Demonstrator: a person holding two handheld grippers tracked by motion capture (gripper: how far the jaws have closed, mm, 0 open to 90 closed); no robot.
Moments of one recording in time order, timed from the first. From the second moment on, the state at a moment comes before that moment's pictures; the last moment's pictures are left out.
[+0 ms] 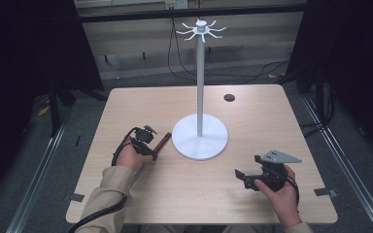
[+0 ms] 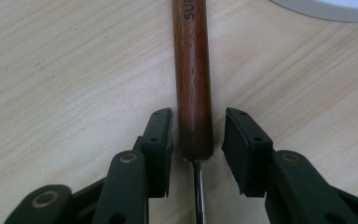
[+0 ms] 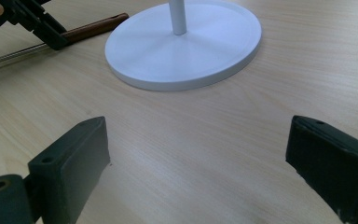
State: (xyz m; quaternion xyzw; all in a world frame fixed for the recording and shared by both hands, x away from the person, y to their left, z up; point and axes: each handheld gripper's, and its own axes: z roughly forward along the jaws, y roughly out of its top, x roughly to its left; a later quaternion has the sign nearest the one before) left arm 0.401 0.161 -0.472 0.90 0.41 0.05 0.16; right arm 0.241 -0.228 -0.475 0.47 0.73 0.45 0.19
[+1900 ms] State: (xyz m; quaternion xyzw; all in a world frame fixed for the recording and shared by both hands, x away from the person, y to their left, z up) left arm 0.355 0.196 -0.383 0.79 0.37 0.11 0.48; right arm 0.240 -0.225 -0.473 0.47 0.72 0.47 0.20
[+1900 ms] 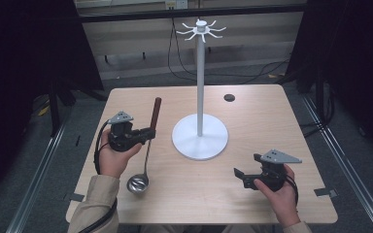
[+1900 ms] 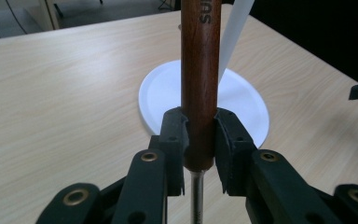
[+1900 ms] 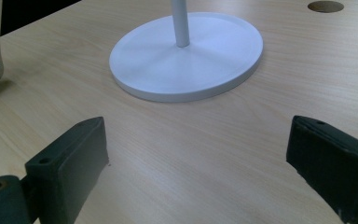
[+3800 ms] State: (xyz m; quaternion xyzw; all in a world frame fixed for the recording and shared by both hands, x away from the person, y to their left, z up) left arm 0.359 0.141 -0.269 0.75 0.30 0.15 0.57; right arm 0.240 -0.227 -0.471 0.46 0.72 0.48 0.20
